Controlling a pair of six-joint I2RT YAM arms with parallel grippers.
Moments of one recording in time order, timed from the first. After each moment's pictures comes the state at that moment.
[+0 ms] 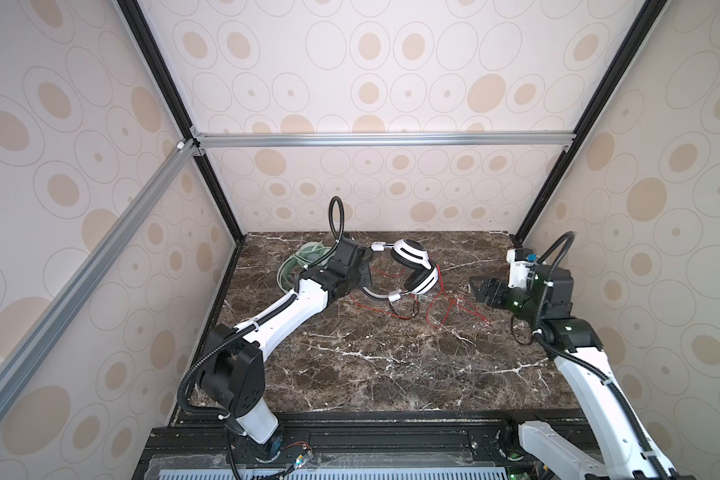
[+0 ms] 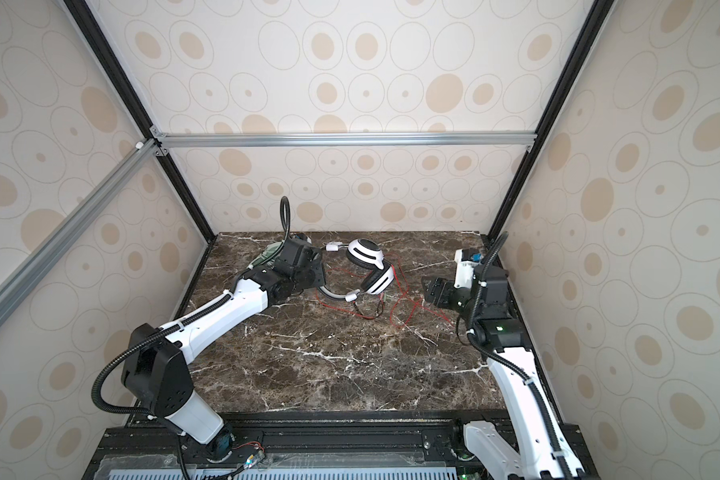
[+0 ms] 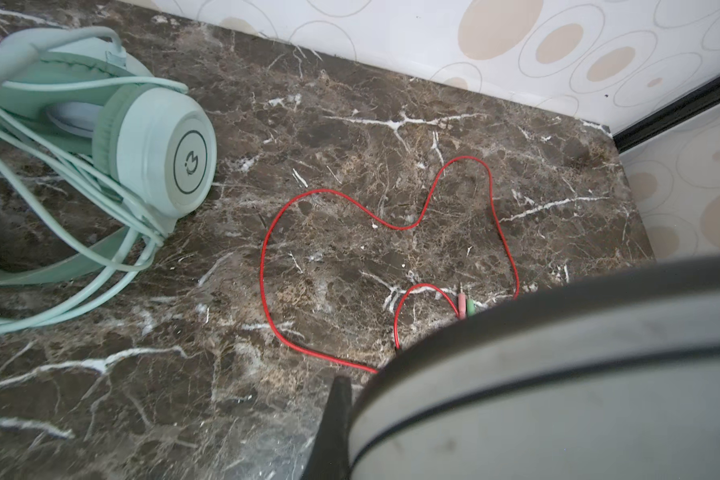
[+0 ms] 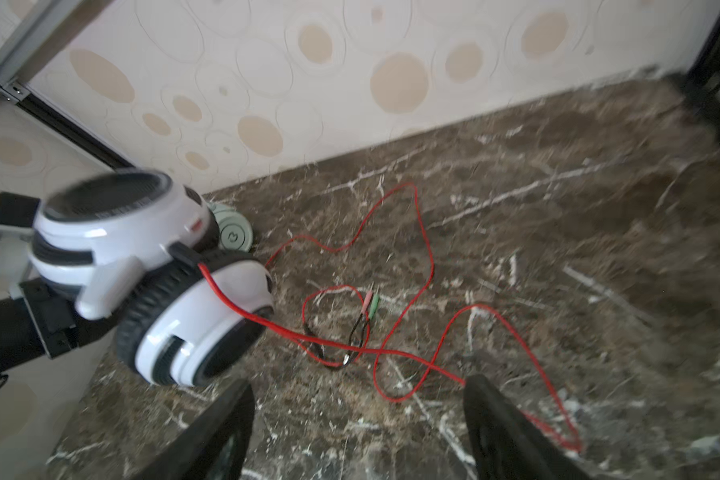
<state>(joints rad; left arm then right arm) -0.56 1.63 1.40 -0.51 -0.17 -0.61 0.03 0.96 0.89 -0.45 -0.35 0.35</state>
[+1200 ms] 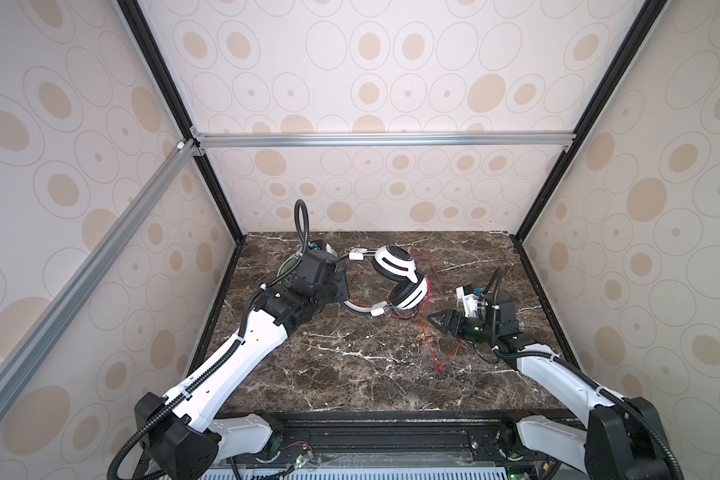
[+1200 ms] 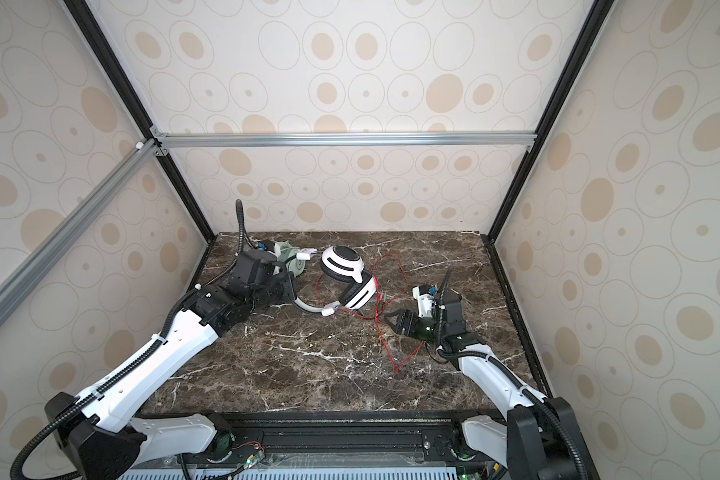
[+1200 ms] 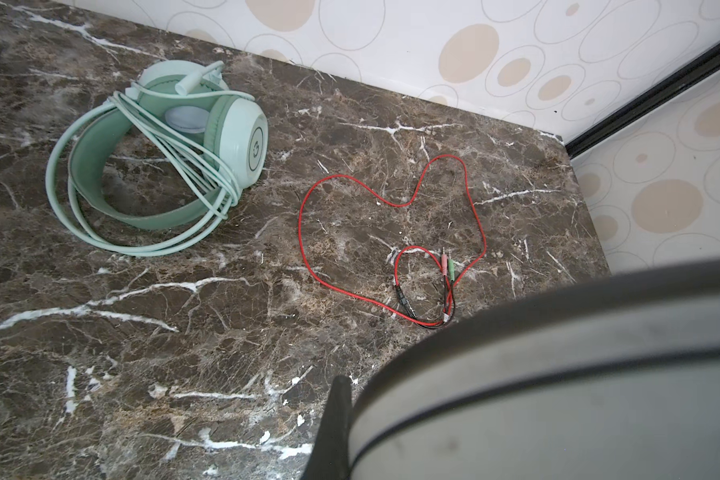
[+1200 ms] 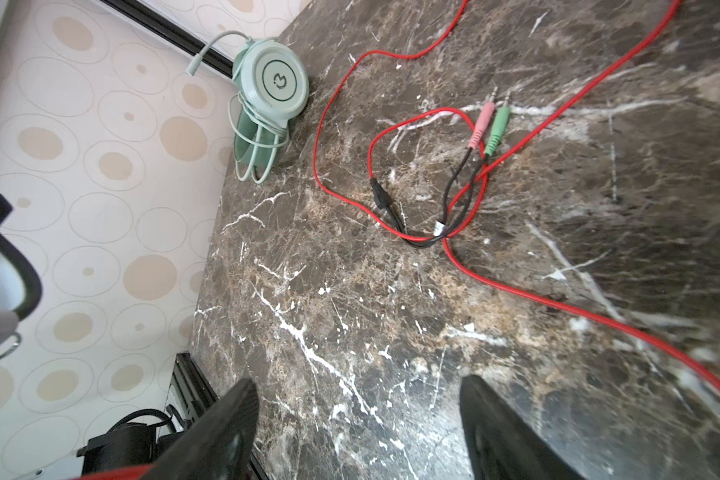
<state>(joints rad) -0.57 1.25 1.27 -0.69 -0.19 -0.61 0.21 1.13 0.55 -0.07 -0.58 0.55</state>
